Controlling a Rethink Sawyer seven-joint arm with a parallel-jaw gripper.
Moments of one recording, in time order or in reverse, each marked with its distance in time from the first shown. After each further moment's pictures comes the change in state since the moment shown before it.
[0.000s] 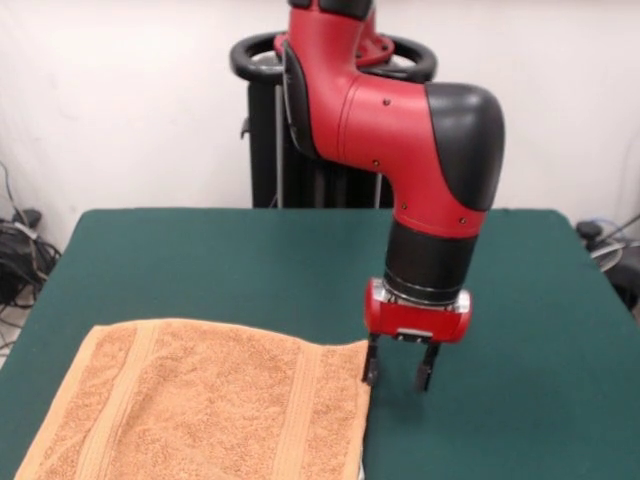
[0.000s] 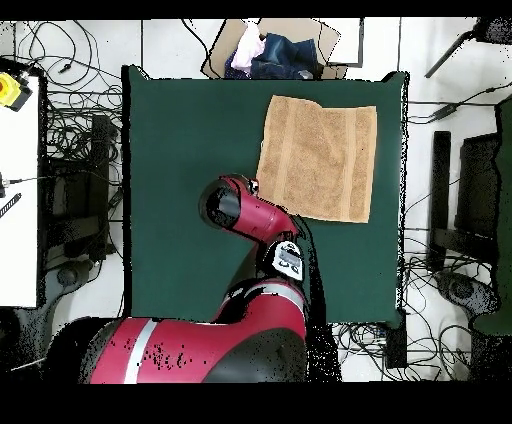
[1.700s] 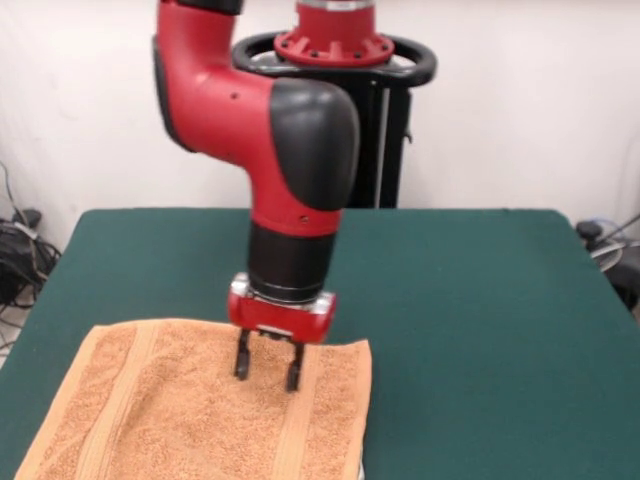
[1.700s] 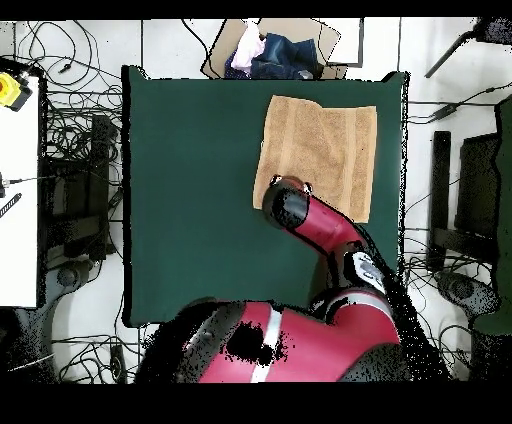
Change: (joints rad) arm -0.261 -0.011 0.045 -0.001 -0.091 0.000 0.013
